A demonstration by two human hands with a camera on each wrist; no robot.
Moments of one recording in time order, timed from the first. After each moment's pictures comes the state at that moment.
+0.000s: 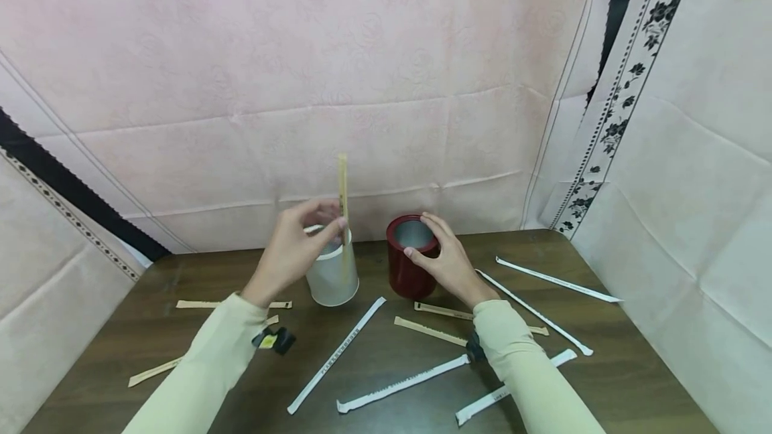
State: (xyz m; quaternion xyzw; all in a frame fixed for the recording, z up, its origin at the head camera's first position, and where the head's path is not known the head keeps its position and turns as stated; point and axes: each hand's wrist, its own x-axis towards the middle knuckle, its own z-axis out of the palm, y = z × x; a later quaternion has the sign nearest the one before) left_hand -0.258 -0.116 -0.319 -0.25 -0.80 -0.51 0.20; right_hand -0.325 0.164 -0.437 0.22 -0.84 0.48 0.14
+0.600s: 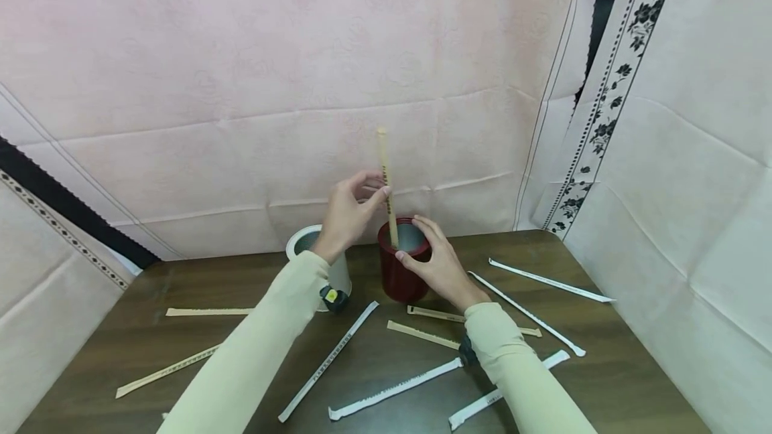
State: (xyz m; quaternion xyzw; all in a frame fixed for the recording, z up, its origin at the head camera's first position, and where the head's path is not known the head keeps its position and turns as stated) left_hand -0.332 -0.034 -0.321 -0.25 -0.80 -0.50 0.23; right_hand -0.328 0.164 -0.441 0.23 -0.84 0.48 0.16
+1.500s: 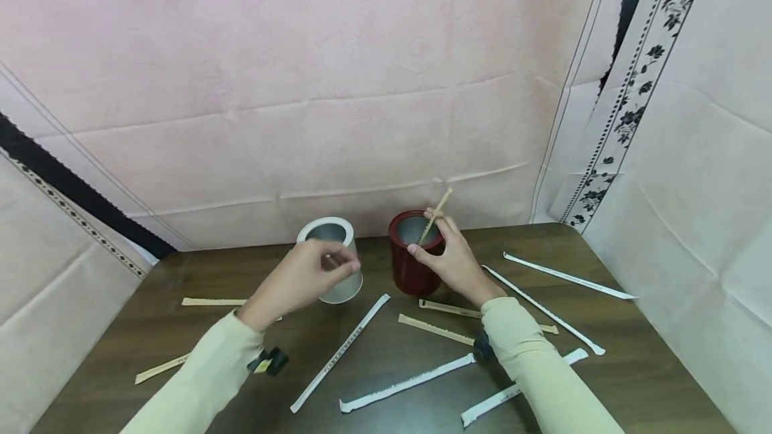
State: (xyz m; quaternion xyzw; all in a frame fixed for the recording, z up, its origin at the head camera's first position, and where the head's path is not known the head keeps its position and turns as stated) left_hand -0.247 -0.110 -0.345 -0.21 -0.92 -0.32 0.06; right_hand -0.300 0.157 -0.405 0.22 -0.83 0.51 0.11
